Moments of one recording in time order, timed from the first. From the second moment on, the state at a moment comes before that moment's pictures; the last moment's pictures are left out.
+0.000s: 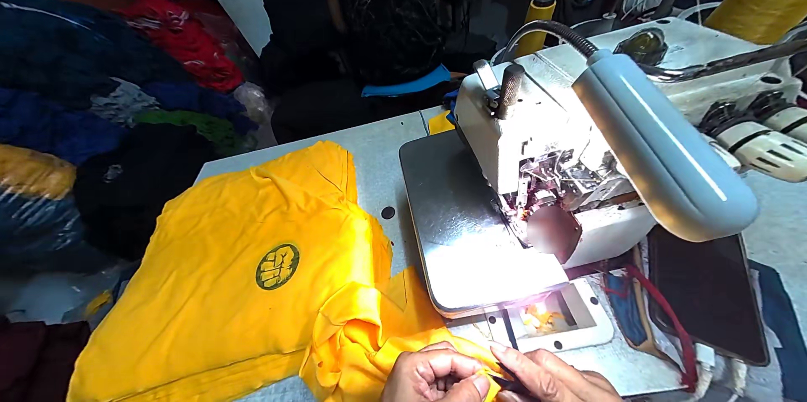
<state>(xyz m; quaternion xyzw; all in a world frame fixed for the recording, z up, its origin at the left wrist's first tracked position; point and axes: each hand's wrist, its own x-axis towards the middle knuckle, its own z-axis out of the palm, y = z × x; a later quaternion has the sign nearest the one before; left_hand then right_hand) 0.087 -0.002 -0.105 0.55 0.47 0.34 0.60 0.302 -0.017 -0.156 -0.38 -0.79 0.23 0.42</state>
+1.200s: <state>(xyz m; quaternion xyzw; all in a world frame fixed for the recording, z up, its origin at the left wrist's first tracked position) 0.088 -0.005 -0.110 0.50 0.48 0.38 0.61 0.294 -0.032 -0.154 -0.41 -0.75 0.27 0.44</state>
